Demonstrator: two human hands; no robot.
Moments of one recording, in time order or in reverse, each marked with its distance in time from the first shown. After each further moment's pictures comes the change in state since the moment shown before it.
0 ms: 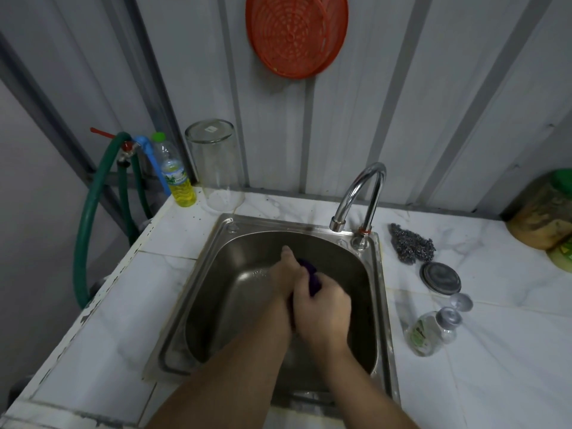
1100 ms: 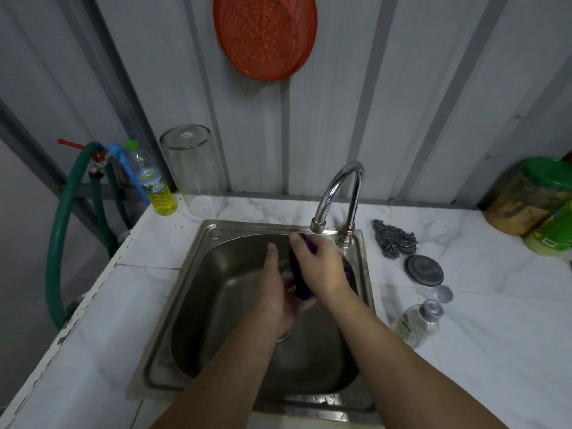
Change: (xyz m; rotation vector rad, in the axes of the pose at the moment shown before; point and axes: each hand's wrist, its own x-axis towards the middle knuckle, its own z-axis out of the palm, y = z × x) left_hand -0.020 -0.011 -0.004 -0.308 -0.356 -0.079; right_hand 0.073 -0.016 -0.023 0.233 -0.270 0.038
